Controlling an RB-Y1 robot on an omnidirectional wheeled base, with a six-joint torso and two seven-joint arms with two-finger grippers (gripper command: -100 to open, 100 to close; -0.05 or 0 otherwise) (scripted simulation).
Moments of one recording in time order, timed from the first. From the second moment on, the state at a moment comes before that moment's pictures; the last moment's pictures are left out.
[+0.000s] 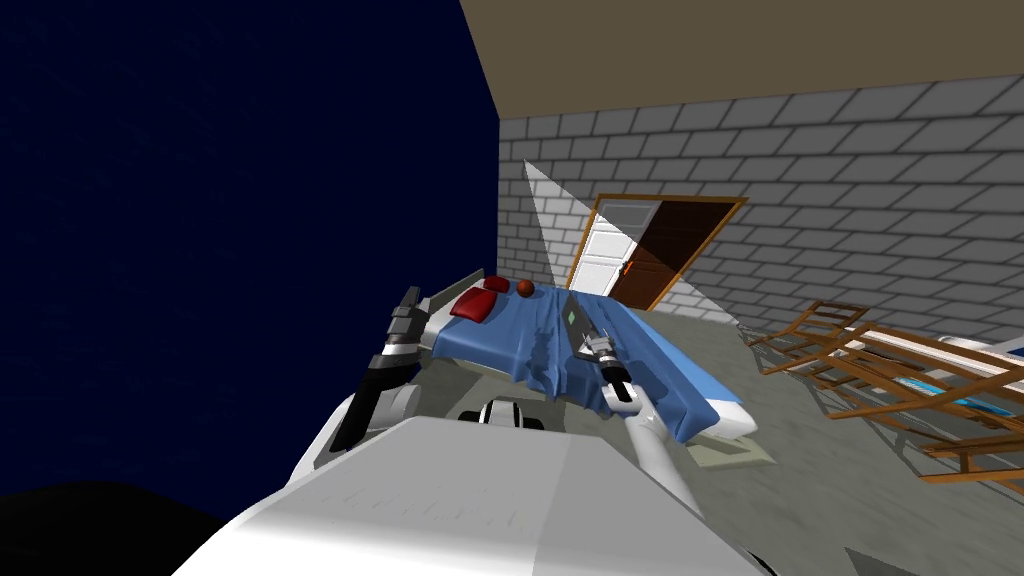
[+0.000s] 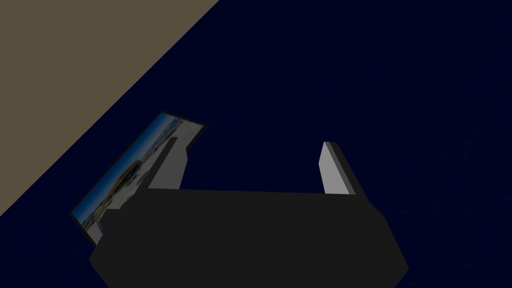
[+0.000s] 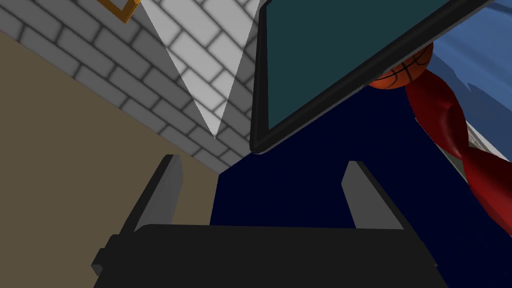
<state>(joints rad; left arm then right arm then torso) 0.49 0.01 0.07 -2.33 -0.05 -0.36 -0.06 -0.07 -0.33 -0.38 -1.18 0.55 -0.44 1.51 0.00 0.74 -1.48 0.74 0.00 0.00</state>
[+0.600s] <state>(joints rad) 0.49 0.01 0.07 -2.33 -0.05 -0.36 -0.06 -0.13 -0.37 -0.41 -1.04 0.60 -0.43 1.67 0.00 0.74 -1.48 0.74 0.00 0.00</state>
